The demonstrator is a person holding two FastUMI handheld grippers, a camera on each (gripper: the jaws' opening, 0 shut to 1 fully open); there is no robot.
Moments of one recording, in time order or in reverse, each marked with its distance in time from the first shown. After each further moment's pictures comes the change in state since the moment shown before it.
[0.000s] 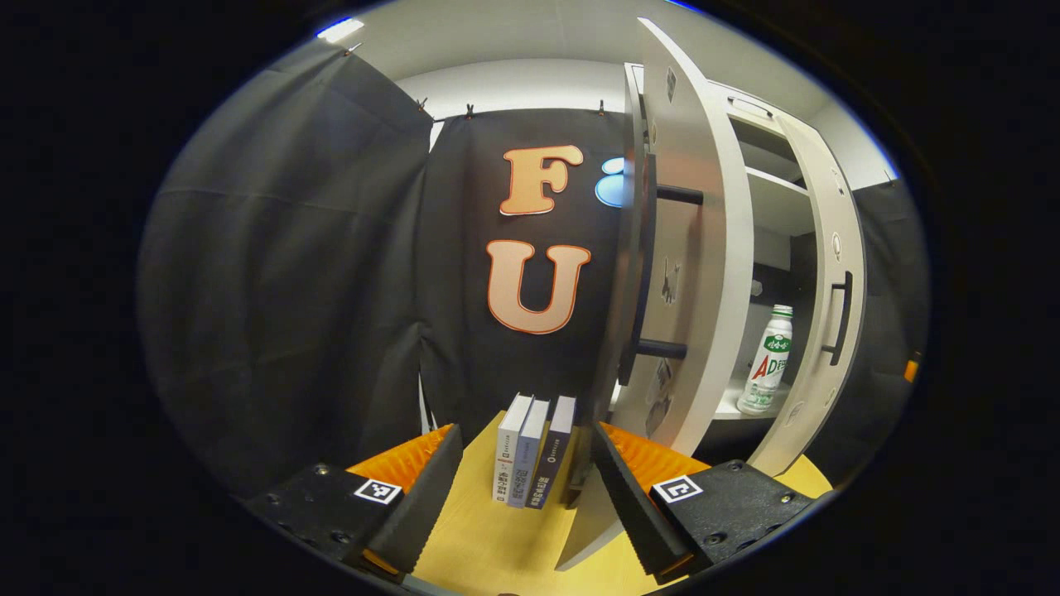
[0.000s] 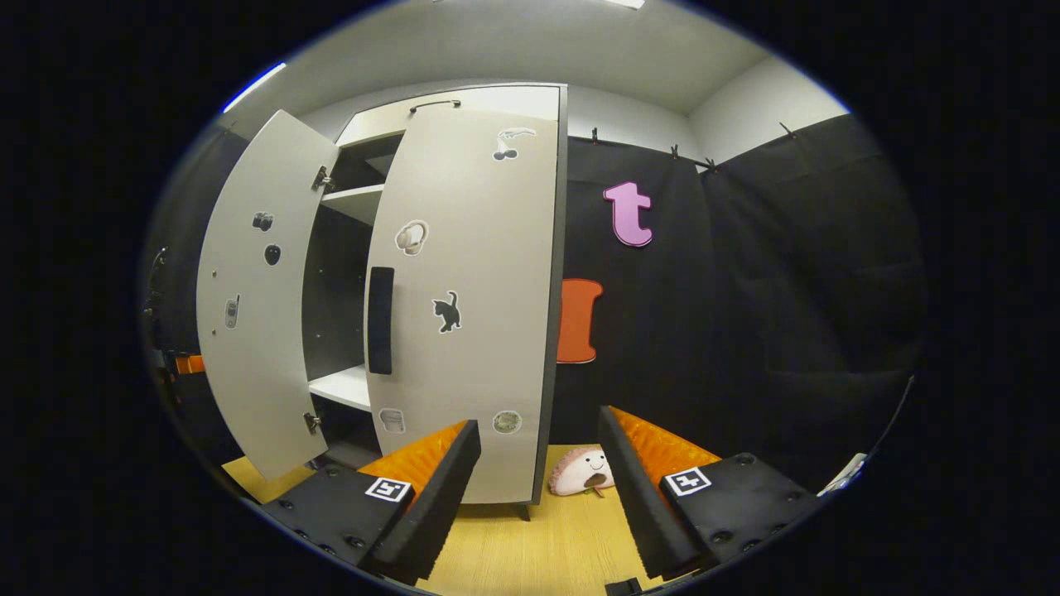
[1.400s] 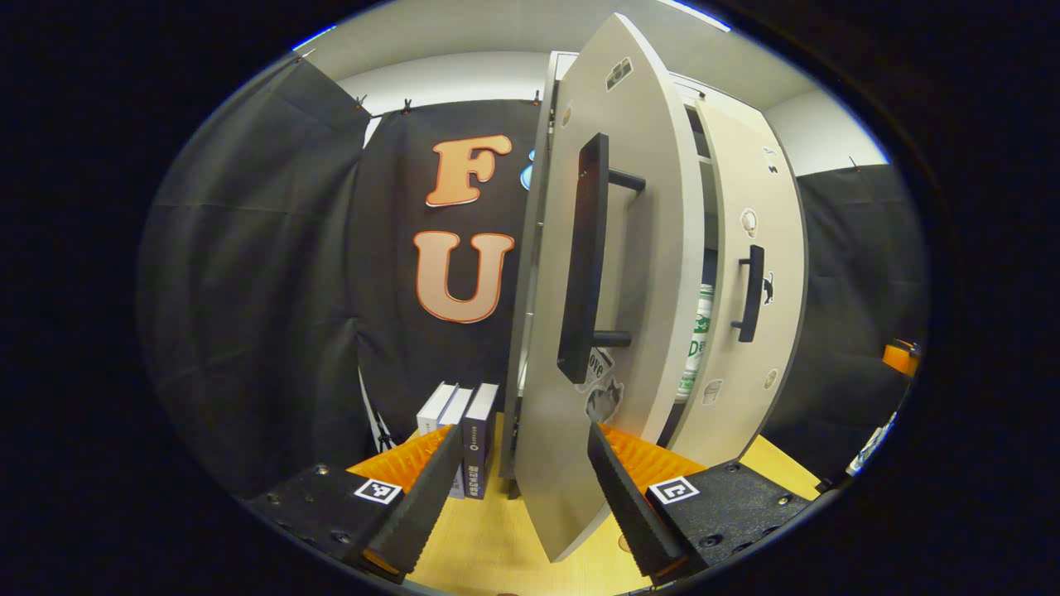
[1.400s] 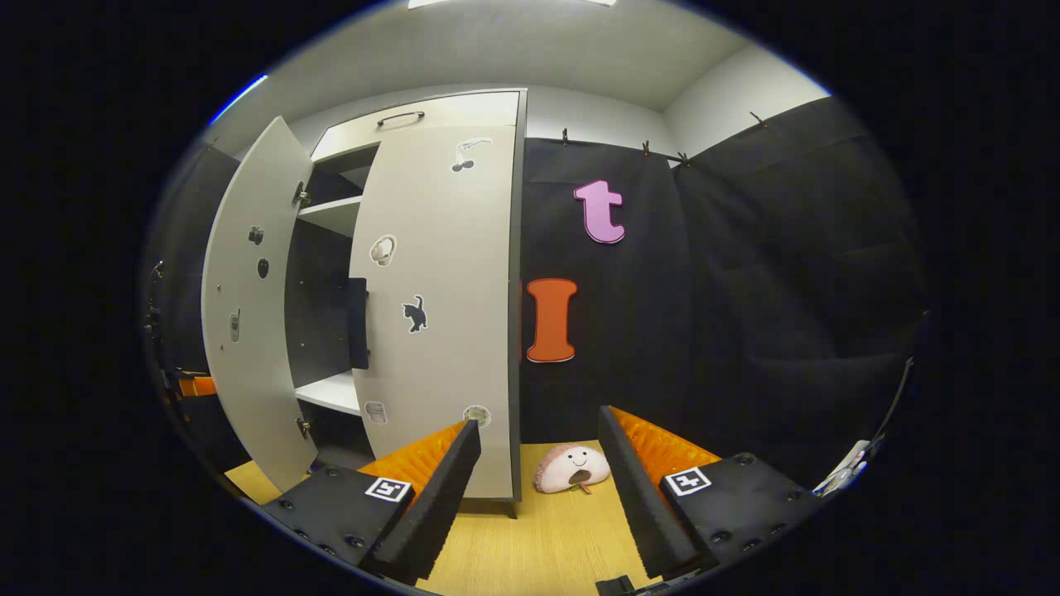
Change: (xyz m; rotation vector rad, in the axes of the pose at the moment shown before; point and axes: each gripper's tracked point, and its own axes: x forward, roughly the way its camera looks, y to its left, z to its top) left arm -0.008 -0.110 -0.016 0.053 0.045 -0.213; right arm -0.023 -0.040 -0.009 0.055 -0.007 -0.067
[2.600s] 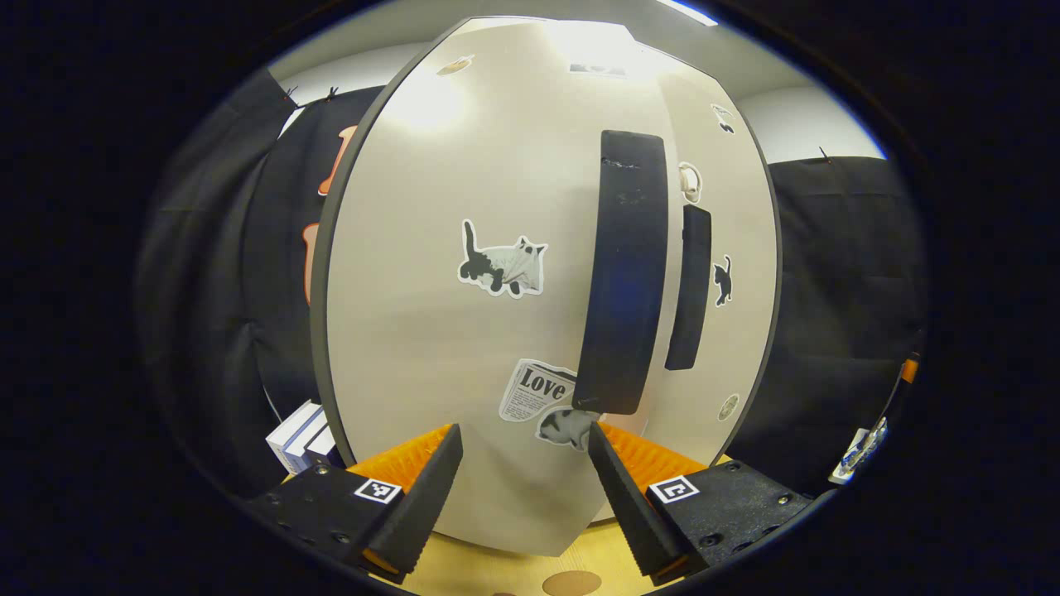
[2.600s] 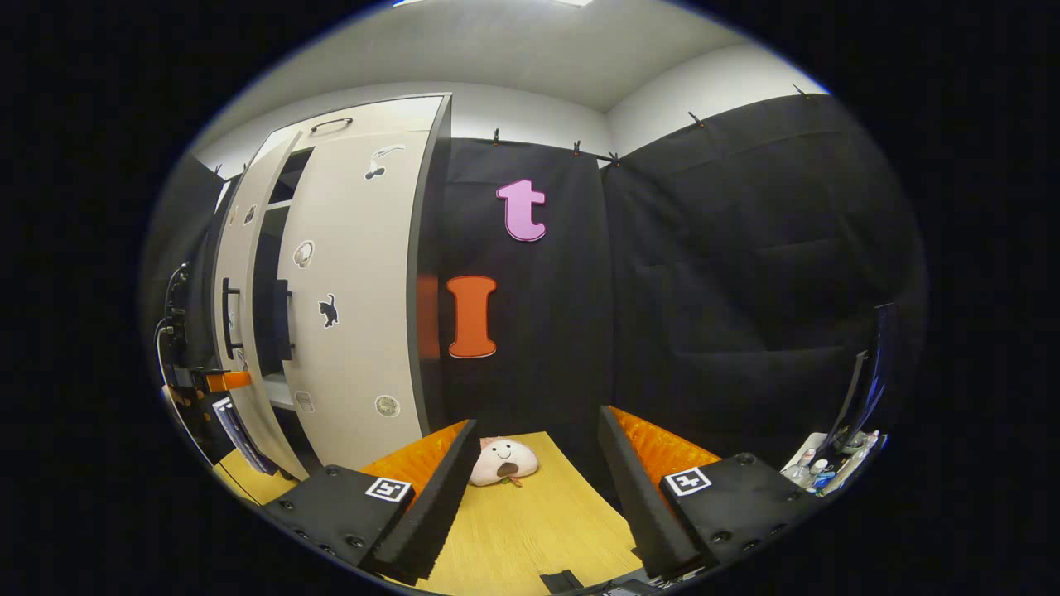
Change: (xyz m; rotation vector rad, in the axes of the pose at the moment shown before) left arm 0.127 -0.142 -0.002 -0.008 0.003 -0.187; right arm -0.039 -0.095 -0.007 0.022 0.005 -0.241
